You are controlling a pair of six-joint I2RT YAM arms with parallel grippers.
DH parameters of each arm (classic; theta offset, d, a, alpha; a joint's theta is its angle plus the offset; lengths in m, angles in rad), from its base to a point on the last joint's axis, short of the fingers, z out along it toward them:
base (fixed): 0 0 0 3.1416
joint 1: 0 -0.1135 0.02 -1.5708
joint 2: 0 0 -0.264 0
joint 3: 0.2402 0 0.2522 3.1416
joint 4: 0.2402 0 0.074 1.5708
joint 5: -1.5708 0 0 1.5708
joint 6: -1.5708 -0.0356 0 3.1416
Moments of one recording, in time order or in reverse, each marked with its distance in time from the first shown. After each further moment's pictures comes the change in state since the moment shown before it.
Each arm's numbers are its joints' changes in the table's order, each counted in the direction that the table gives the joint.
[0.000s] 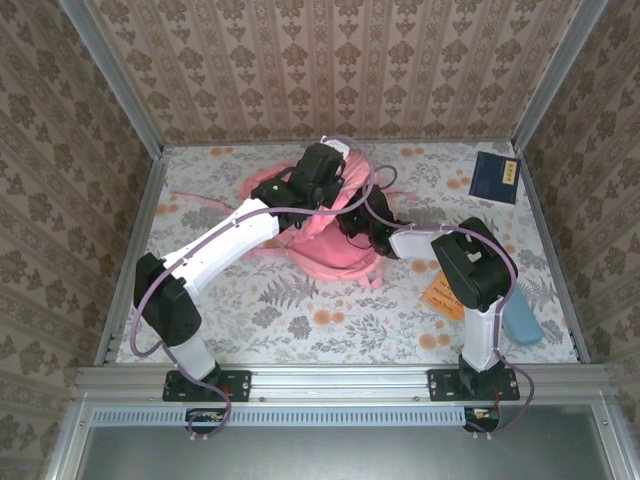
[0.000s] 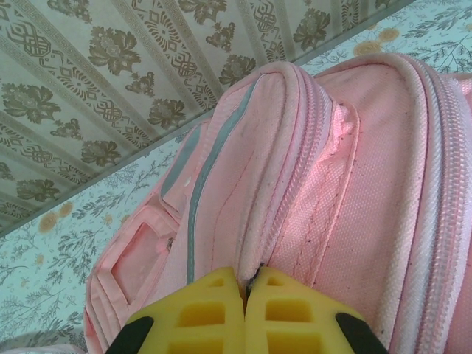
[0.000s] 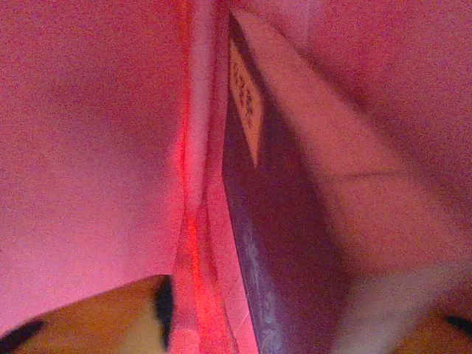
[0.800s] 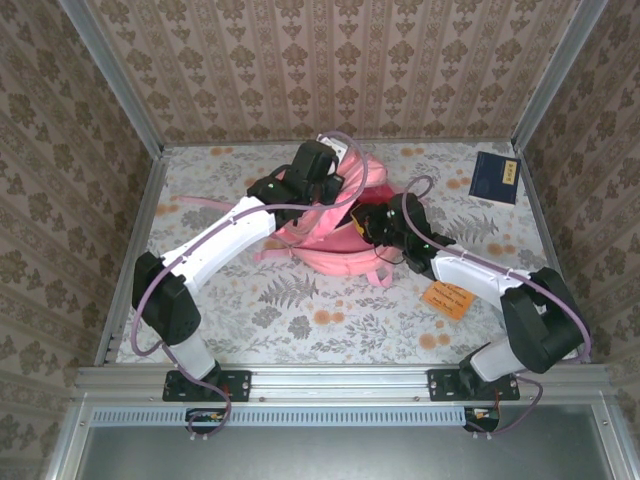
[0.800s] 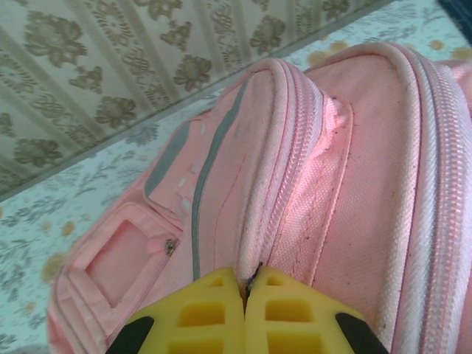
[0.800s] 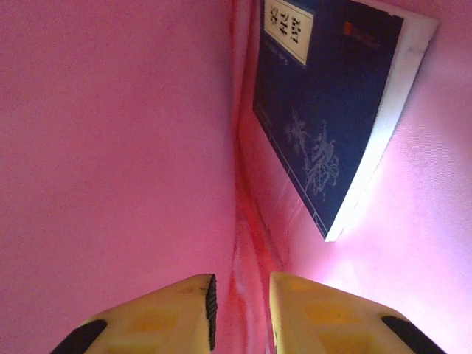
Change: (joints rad) left arm -0.039 -0.001 -0.033 -0.045 -0.188 0.045; right arm 0.028 0.492 -0.259 0.245 0.024 -0.048
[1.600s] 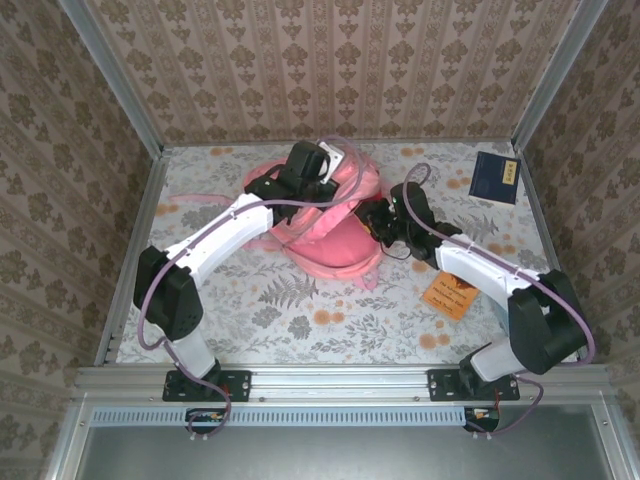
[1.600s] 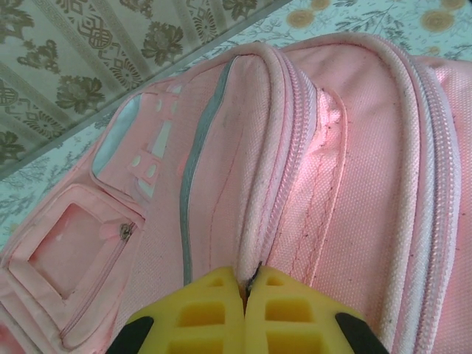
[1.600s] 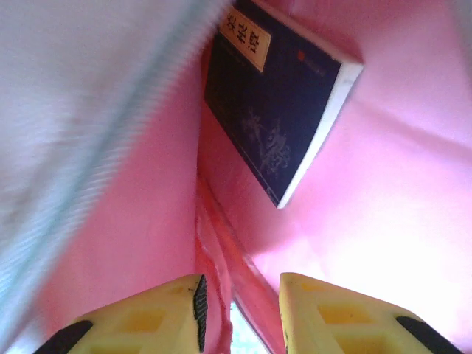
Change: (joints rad) left arm -0.072 -0.026 -0.036 -0.006 -0.125 -0.093; right arm 0.034 0.009 0.138 0.287 0.030 0.257
